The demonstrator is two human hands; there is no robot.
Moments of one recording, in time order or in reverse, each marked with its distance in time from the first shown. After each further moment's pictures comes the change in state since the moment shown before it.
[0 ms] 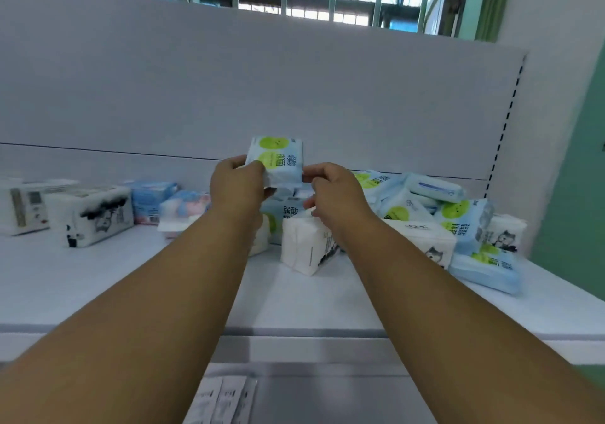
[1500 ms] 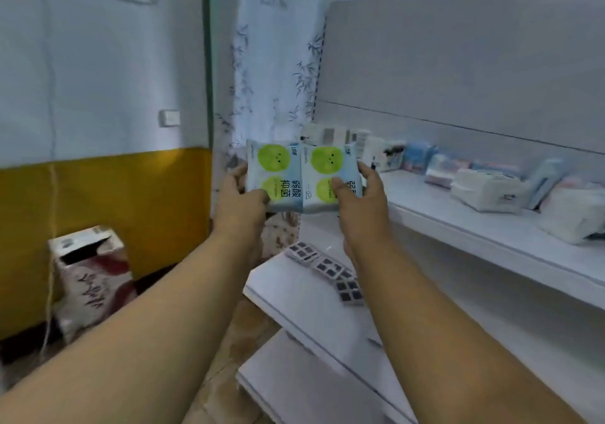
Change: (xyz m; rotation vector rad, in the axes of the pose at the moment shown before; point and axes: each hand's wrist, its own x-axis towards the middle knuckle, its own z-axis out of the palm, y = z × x) left_hand -0.237 0.092 -0.393 0.079 0.632 0.168; right_hand -0.293 -0.102 0.239 0.659 -0.443 0.032
